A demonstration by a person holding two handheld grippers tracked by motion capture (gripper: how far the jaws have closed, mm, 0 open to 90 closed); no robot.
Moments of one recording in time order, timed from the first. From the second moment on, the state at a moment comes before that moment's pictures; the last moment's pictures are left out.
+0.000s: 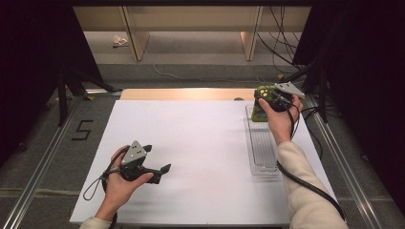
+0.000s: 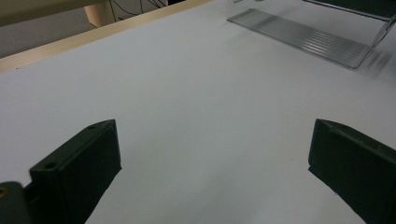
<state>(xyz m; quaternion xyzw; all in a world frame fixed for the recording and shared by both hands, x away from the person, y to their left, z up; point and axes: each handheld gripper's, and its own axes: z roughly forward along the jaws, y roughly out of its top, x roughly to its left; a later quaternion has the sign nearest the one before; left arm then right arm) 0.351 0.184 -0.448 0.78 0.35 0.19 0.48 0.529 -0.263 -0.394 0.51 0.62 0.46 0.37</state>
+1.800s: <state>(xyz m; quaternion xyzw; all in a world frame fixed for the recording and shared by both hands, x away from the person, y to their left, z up) 0.352 0.185 -0.448 0.78 0.35 0.19 0.49 0.548 -0.258 -0.403 0.52 0.62 0.45 0.37</state>
